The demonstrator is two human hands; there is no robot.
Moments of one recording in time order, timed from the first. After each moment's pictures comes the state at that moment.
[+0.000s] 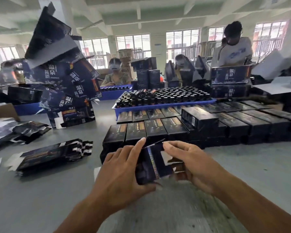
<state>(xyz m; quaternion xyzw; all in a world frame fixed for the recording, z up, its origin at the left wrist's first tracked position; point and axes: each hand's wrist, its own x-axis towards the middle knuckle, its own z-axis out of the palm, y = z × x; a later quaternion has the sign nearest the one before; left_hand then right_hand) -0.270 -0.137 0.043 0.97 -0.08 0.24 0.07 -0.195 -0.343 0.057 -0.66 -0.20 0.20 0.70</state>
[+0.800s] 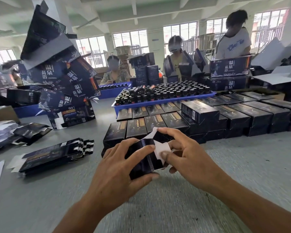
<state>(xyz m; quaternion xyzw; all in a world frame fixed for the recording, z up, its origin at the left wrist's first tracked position) -0.282 -0.131 0.052 0.93 -0.16 0.33 0.02 -0.214 -0.338 0.057 -0.75 -0.33 -0.01 0.57</state>
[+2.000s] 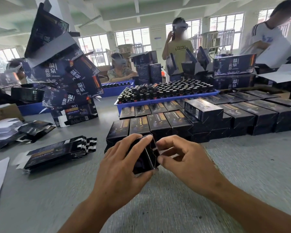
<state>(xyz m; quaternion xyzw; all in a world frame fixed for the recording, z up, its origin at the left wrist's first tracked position) -0.282 -0.134 0.047 0.91 -0.15 0.37 0.07 -0.225 -0.330 0.050 -0.77 -0.33 -0.07 0.54</state>
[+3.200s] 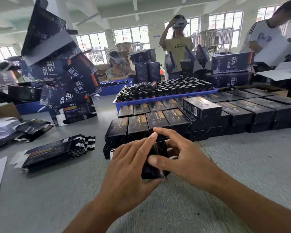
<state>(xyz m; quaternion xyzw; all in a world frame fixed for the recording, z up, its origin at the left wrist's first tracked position) -0.282 -0.150 0.038 0.91 -0.18 0.37 0.08 -0.219 -0.334 0.053 -0.75 -0.33 0.05 0.56</state>
